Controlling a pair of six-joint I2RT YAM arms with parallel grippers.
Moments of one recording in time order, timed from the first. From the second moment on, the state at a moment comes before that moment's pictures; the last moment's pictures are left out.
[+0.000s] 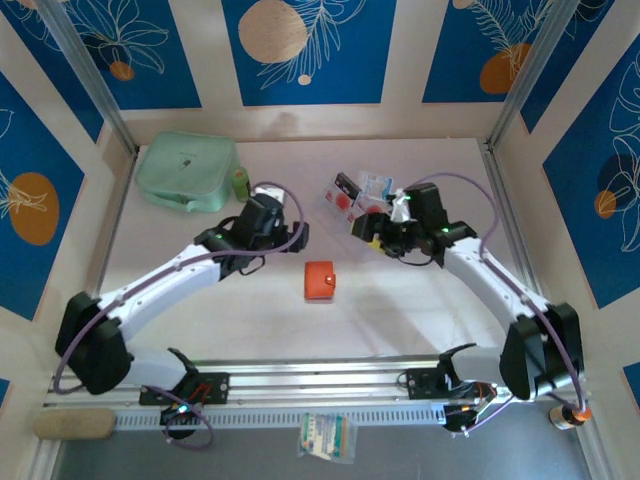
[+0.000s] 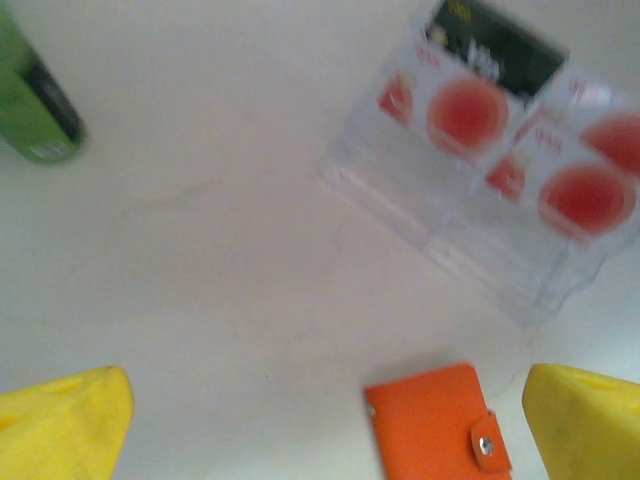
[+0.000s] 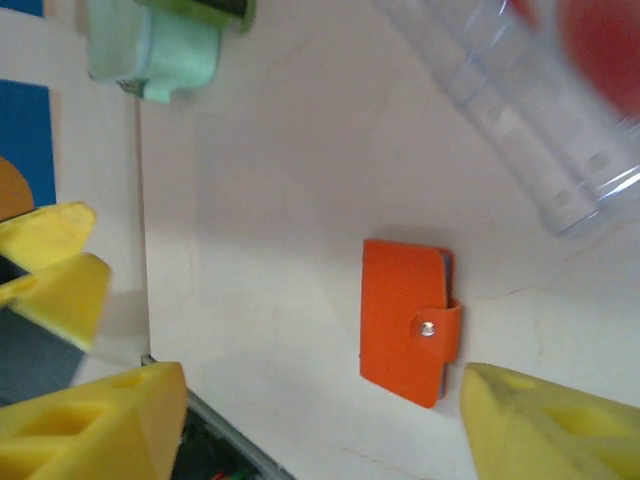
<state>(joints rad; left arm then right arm) -0.69 1.32 1.05 -0.43 -0.25 -0.42 0.29 1.23 0.92 -0.48 -0.57 0.71</state>
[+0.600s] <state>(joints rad) -0.32 1.05 0.65 -0.03 -0.56 -0.17 -0.05 1.10 0.76 -0.35 -0.03 0.51</state>
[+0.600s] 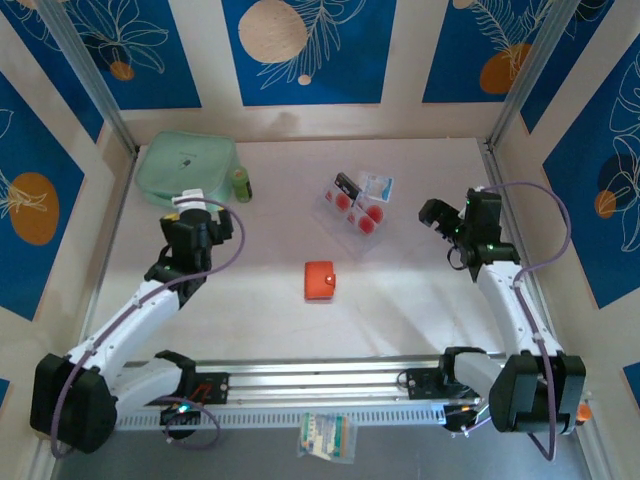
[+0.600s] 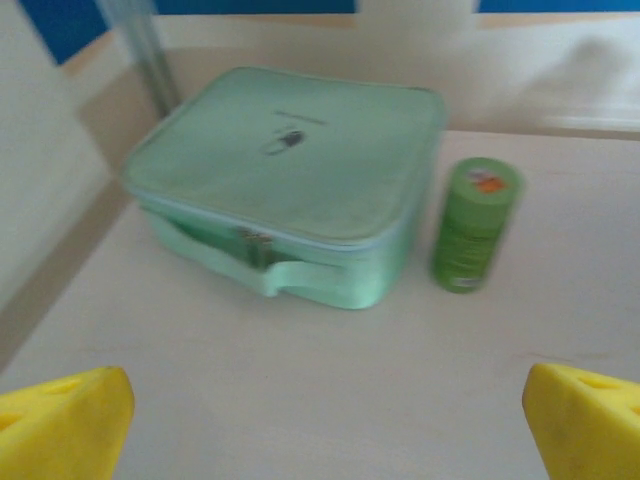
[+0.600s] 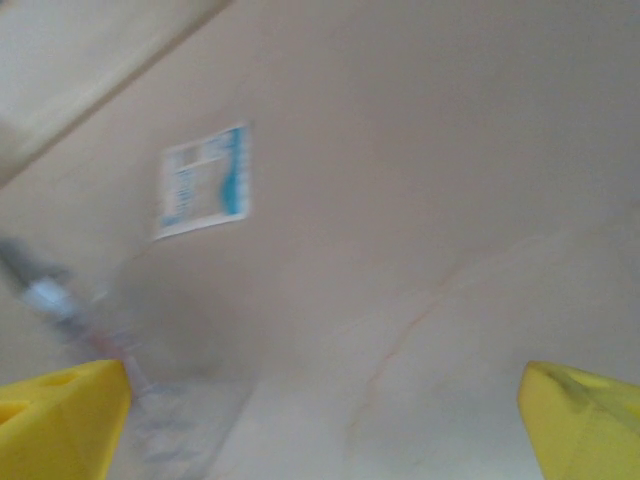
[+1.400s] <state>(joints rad) -0.20 1.50 0.39 0.75 -0.45 0.09 -0.07 1.38 0.40 0.46 -0.01 0.24</state>
